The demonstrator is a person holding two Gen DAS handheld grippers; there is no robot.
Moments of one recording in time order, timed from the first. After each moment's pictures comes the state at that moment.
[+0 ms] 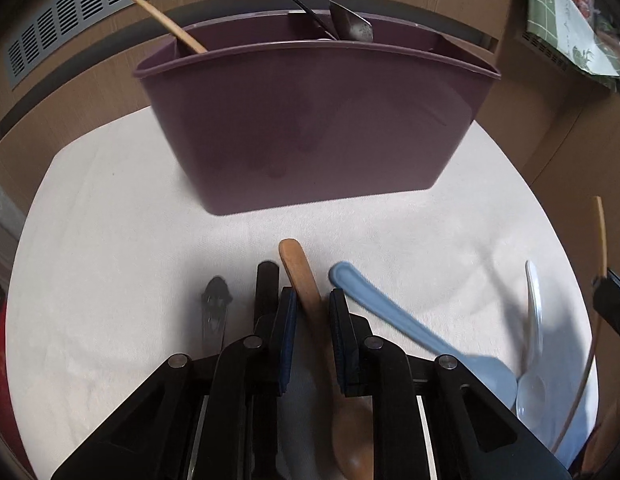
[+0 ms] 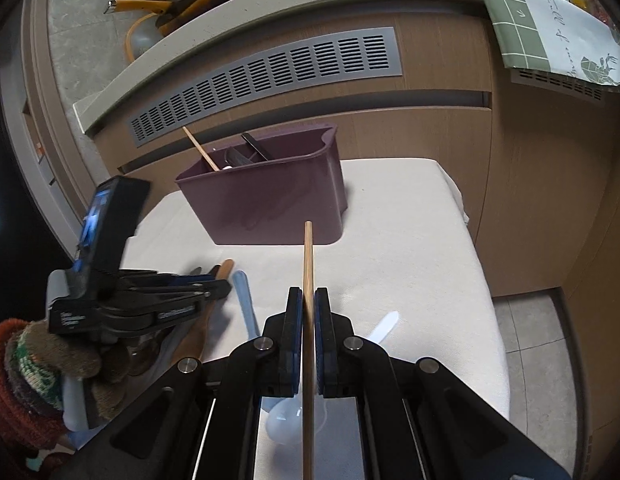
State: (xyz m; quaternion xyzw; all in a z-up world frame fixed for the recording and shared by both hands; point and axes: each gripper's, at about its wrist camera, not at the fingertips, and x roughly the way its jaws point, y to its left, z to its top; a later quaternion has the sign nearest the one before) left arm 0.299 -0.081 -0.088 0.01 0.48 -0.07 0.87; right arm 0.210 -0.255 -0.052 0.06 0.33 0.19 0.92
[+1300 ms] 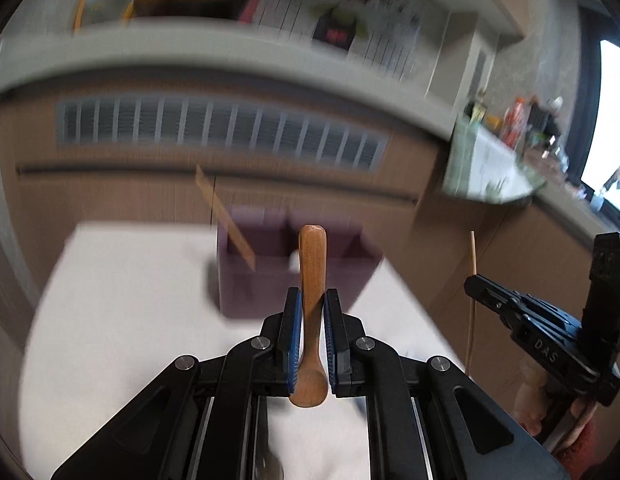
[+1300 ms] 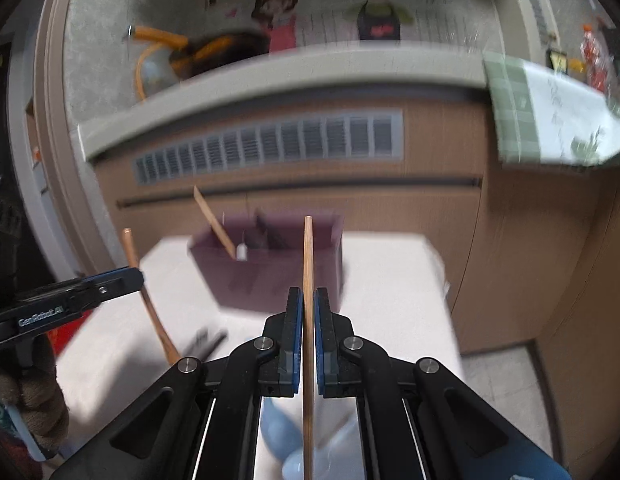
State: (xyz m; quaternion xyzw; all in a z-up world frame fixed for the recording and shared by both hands) left arm 0.208 -0.019 0.059 -0.10 0.26 -0.15 0.95; right arm 0.208 -0.242 0.042 0.03 0.22 0.16 0.96
